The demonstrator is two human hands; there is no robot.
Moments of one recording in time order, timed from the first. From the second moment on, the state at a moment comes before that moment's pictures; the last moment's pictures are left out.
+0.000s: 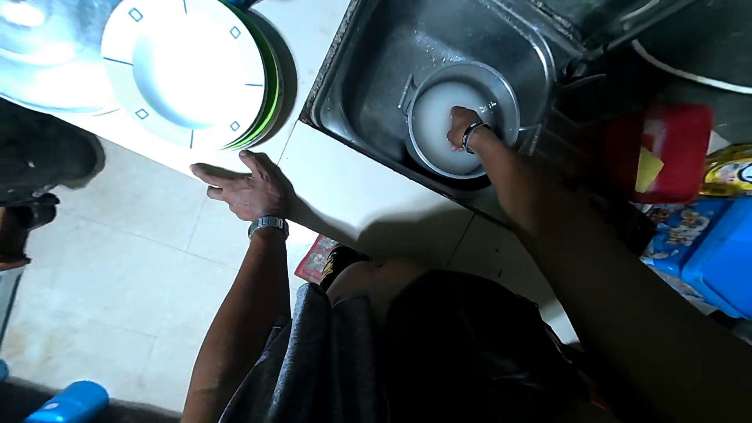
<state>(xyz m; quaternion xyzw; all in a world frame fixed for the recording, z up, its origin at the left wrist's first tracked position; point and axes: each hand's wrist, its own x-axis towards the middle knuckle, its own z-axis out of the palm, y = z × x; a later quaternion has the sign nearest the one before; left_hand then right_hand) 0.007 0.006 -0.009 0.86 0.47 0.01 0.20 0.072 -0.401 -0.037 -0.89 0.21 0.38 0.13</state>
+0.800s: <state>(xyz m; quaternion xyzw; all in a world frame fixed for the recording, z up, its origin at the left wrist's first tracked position) 0.007 0.008 -0.011 0.86 0.47 0.01 0.20 0.071 -0.400 -0.035 -0.91 0.18 0.36 0.09</state>
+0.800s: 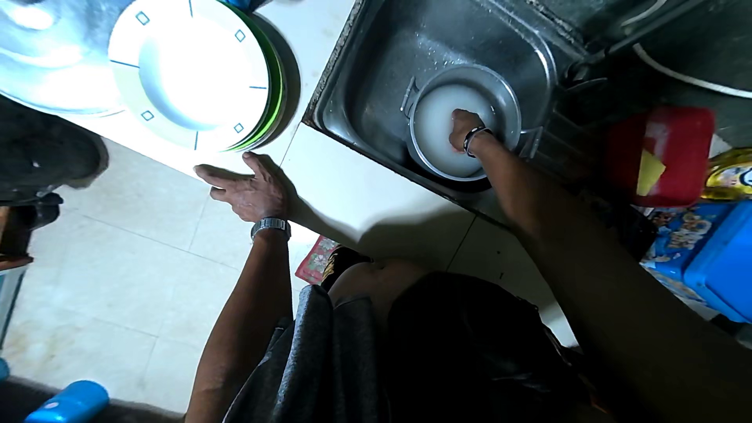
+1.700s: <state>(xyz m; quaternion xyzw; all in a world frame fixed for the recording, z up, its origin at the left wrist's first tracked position) 0.005 0.005 -0.005 0.86 0.46 0.01 0.20 -0.007 -0.452 0.051 -0.69 0.14 0.23 0.67</state>
